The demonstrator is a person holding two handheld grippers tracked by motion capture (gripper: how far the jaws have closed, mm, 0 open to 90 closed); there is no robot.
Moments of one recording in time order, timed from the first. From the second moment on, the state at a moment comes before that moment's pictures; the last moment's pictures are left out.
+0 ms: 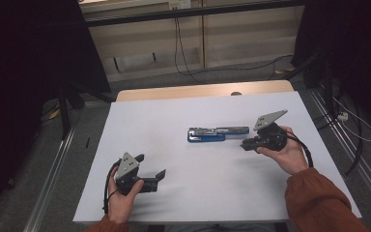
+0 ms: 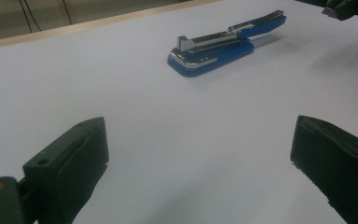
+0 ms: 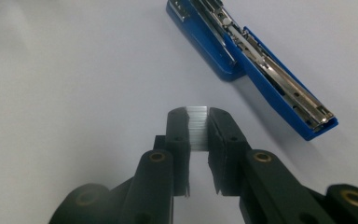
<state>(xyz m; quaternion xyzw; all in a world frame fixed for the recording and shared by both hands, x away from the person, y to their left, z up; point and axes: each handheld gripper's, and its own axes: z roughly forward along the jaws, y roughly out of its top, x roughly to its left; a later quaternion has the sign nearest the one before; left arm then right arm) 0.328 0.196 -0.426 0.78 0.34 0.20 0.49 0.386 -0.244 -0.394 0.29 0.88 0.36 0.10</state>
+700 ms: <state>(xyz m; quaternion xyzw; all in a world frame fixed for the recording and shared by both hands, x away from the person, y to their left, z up) 0.328 0.195 -0.426 0.78 0.34 0.20 0.49 0.408 -0.226 -0.392 0.28 0.88 0.37 0.09</state>
